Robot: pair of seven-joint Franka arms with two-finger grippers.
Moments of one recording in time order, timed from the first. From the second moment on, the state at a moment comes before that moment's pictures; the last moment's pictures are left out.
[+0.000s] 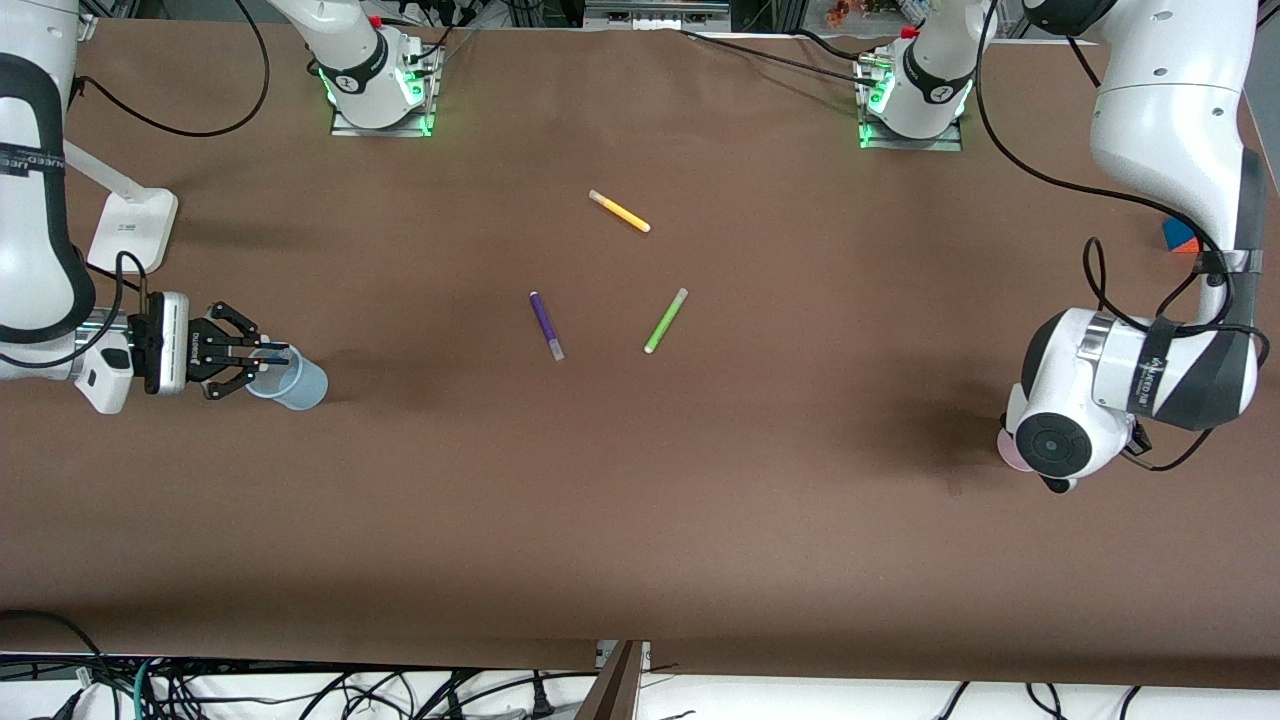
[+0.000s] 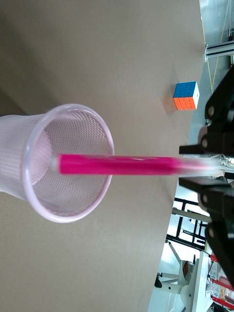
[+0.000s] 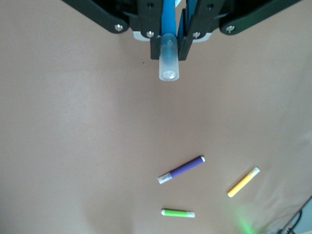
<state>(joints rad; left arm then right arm) 0.08 0.74 -0.19 -1.37 0.86 1.55 0.71 -0.07 0.50 -0.21 -1.69 0.69 1.68 -2.03</state>
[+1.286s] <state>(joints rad) 0.06 0.31 -0.21 -1.33 0.11 1.47 0.03 -0.08 0.52 -0.20 -1.39 0.51 1.51 -1.16</state>
